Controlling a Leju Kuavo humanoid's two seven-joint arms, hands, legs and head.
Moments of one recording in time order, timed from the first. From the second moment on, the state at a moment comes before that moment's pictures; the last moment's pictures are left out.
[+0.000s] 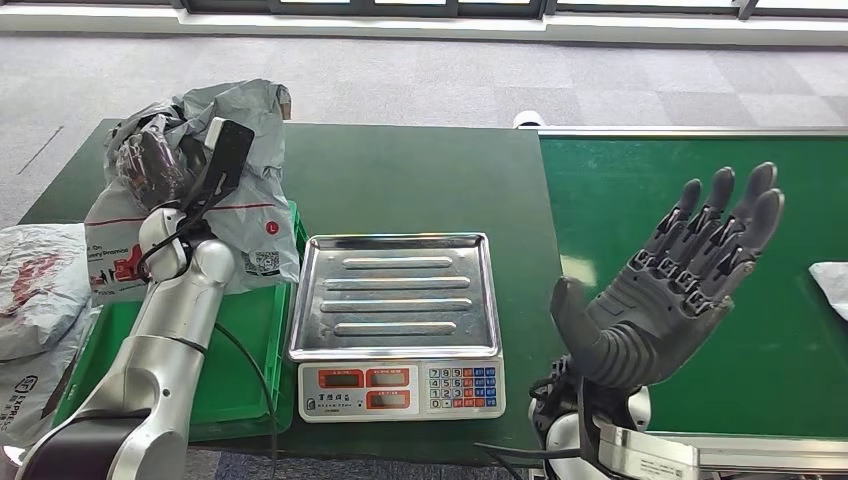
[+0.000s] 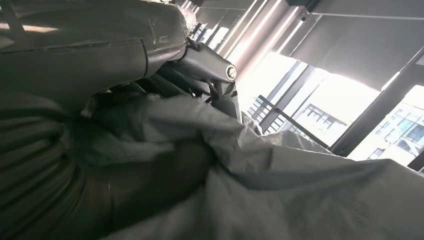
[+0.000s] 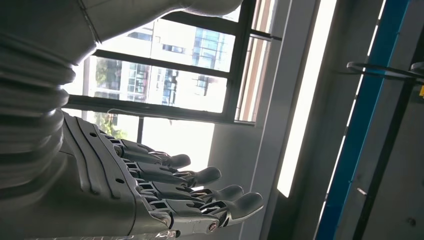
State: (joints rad) left arm -0.74 -0.02 0.09 -0.85 -1.25 0.64 0.12; right arm -0.08 0.28 0.26 -1.95 0.81 -0.70 -0.70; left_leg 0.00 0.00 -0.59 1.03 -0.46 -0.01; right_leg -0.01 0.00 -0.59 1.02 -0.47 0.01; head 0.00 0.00
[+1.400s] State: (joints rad) left arm -0.62 -0.33 0.68 -1.42 -0.92 0.70 -0.65; right arm -0.05 0.28 0.17 -1.89 0.81 -0.70 -0.70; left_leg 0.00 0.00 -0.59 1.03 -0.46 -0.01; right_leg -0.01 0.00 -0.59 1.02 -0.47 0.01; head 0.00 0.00
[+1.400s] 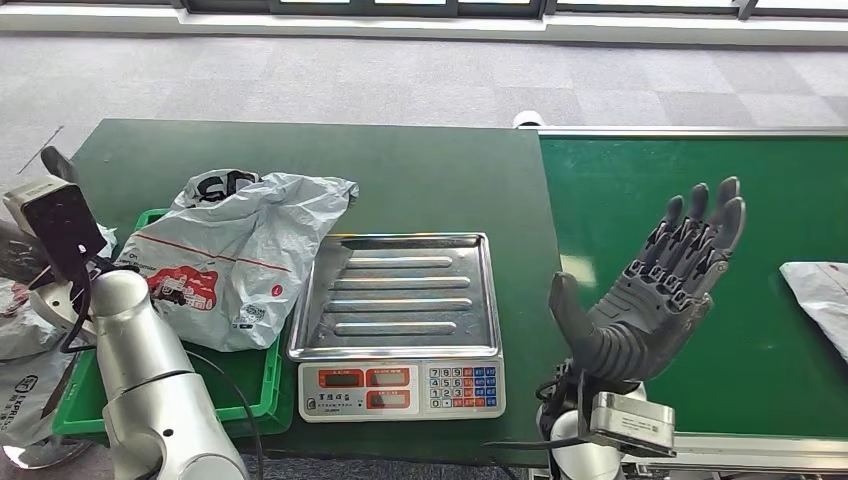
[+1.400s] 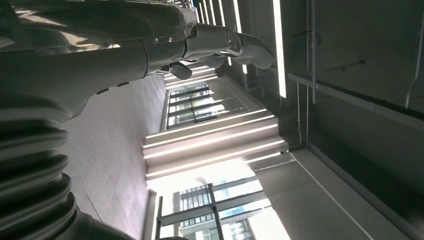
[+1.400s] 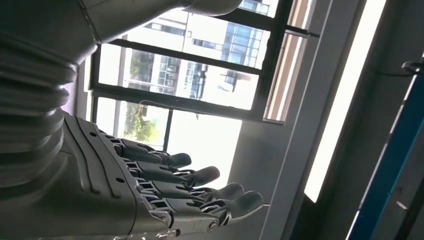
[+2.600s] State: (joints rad) left arm -0.09 -0.25 -0.07 -1.53 0.00 -0.11 -0.63; right arm -0.10 0.15 -0.65 -1.49 1.49 -0.70 -0.13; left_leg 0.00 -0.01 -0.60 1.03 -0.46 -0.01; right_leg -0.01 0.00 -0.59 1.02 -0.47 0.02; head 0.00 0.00
